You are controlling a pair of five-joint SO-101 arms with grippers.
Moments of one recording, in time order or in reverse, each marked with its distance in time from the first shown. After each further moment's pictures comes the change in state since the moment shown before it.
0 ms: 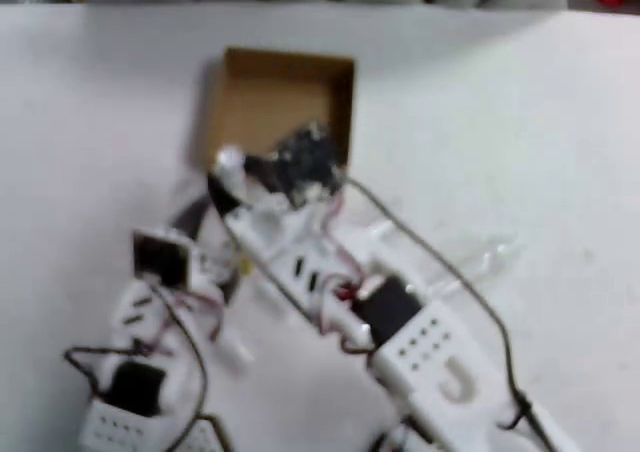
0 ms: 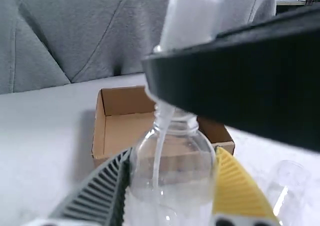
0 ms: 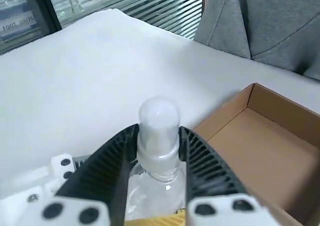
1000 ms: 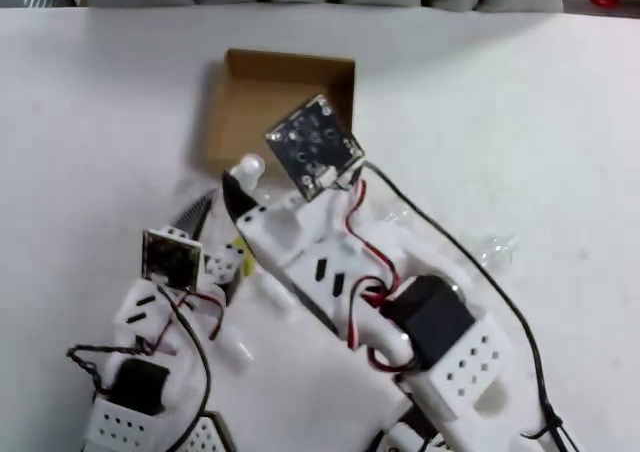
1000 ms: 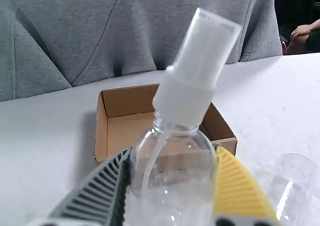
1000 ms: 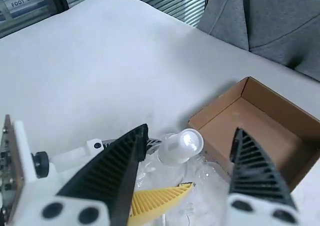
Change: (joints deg) left arm 0.2 0.0 0.0 0.0 -3.1; right arm -0.6 -0.2 -25.6 32.5 1.1
